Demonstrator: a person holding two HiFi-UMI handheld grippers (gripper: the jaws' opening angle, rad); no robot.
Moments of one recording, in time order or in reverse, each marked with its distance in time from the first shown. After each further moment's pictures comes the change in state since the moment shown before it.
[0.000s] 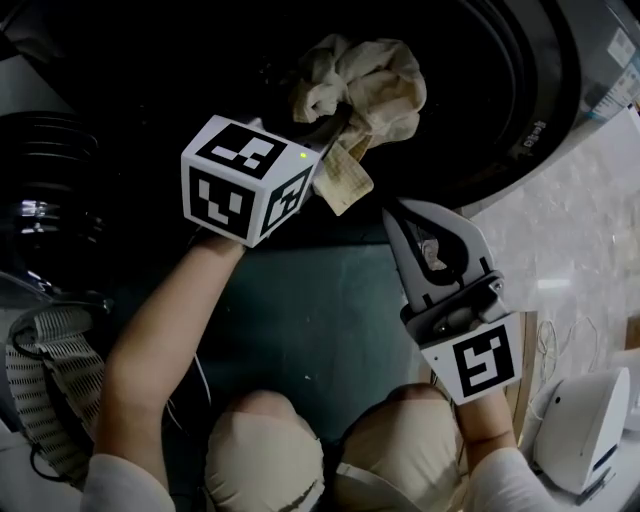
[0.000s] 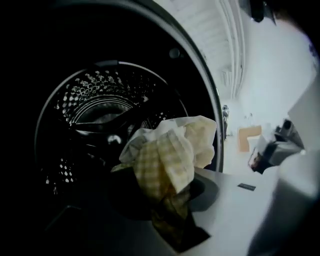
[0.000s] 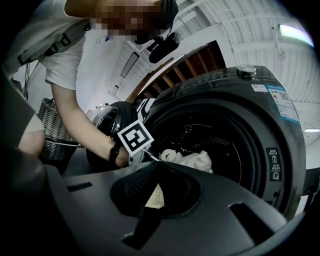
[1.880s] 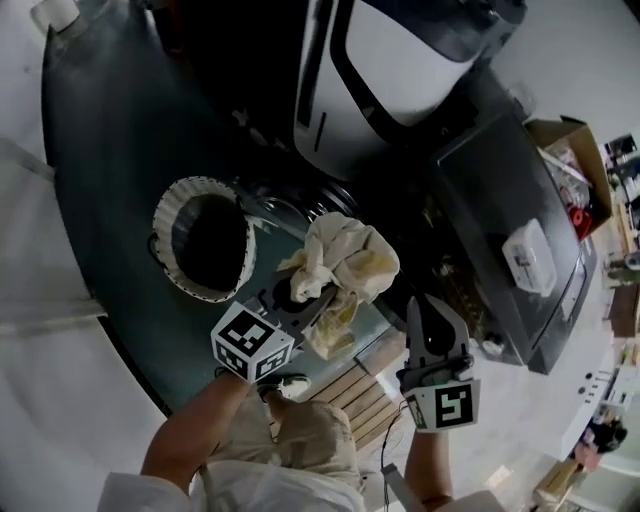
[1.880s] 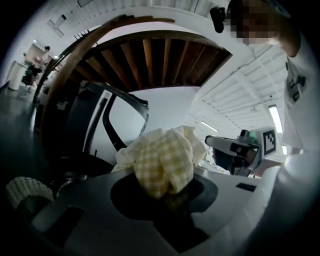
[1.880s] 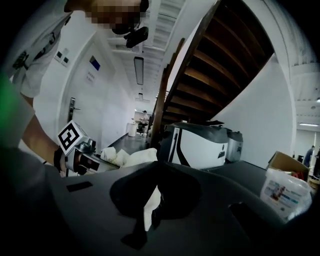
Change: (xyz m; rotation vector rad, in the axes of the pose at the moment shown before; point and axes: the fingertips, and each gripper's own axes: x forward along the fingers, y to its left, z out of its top) left arm -0.161 -0.004 0.077 -0.369 -0.437 0.006; right arm 0.036 -0.046 0.175 -0.159 0.111 -0.076
